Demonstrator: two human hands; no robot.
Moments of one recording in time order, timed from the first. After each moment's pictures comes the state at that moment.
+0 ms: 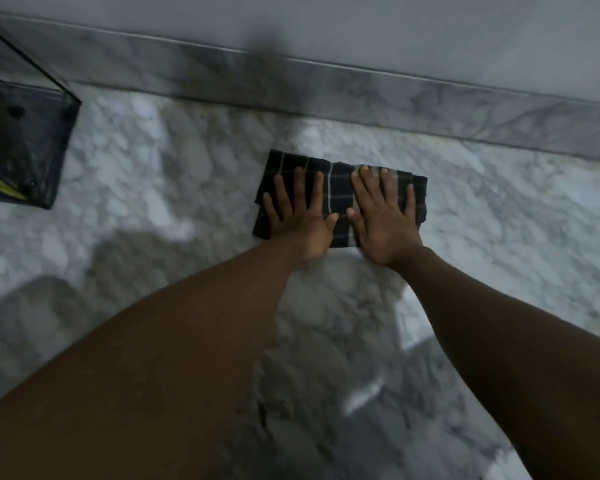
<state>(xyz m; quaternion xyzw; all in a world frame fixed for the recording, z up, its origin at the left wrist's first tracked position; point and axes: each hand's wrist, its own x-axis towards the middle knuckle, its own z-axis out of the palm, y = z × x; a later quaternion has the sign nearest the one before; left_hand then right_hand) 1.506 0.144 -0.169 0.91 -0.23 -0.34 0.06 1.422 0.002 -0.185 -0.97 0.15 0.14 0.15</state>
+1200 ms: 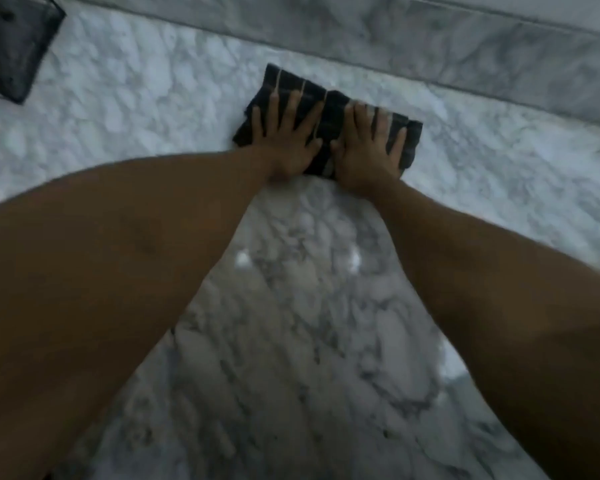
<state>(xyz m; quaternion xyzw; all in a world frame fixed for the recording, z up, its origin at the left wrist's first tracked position) 1.483 0.087 -0.188 0.93 -0.27 -0.23 0.02 1.396 -0.052 -0.198 -0.96 0.17 0.11 0.18</state>
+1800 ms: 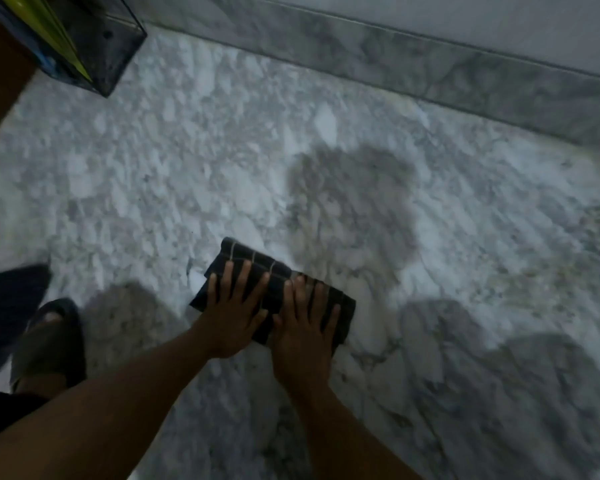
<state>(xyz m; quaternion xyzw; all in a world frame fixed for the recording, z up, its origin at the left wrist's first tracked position) 1.165 0.254 -0.188 0.95 -0.26 -0.19 -0.03 1.086 0.100 -0.182 -0.96 0.11 0.12 0.24</state>
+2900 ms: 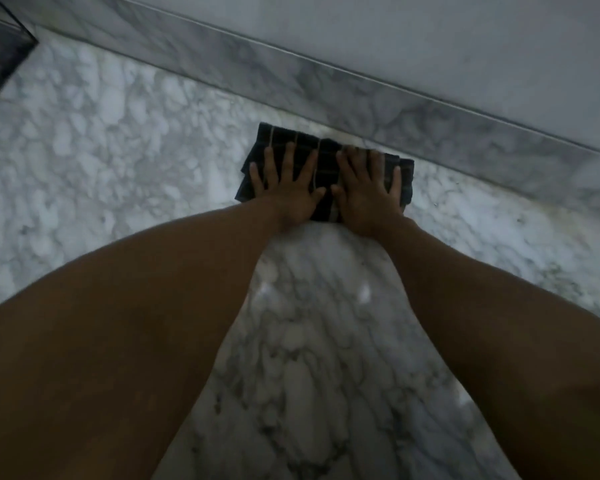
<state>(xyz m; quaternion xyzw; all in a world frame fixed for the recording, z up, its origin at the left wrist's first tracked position) 1.430 -0.029 -0.185 0.95 -0.16 -0.26 0.06 1.376 -0.182 -0.196 -0.98 0.06 0.12 0.14</state>
